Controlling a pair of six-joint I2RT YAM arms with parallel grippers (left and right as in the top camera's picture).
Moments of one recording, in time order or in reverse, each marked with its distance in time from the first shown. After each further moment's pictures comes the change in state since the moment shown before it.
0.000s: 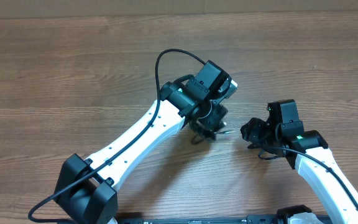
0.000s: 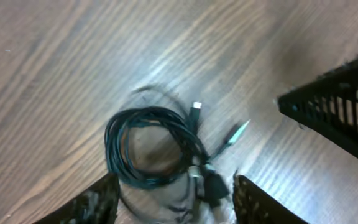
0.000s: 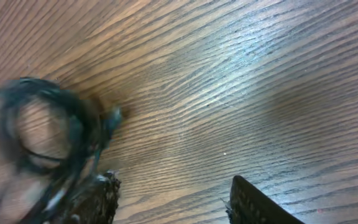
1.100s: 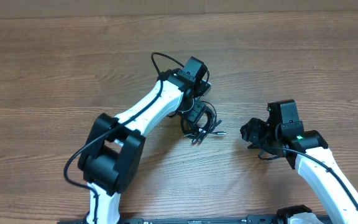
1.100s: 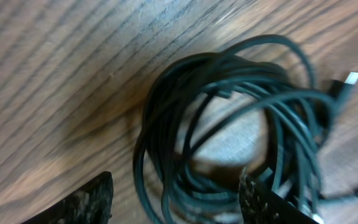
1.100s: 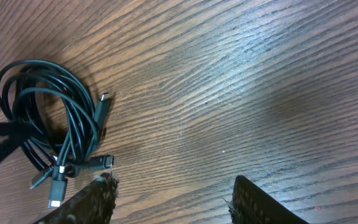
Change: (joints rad) left arm 0.153 0.298 -0.002 0.013 0.010 0.011; right arm 0.000 0.000 0.000 -0.006 0.000 0.001
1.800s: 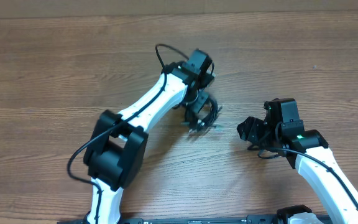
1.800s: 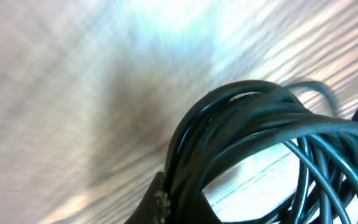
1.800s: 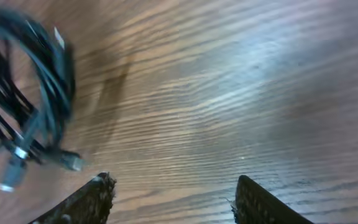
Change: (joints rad) left arm 0.000 0.026 0.149 -0.042 -0.037 0.003; right arm 0.000 0.000 0.016 0.017 -0.057 -0.092
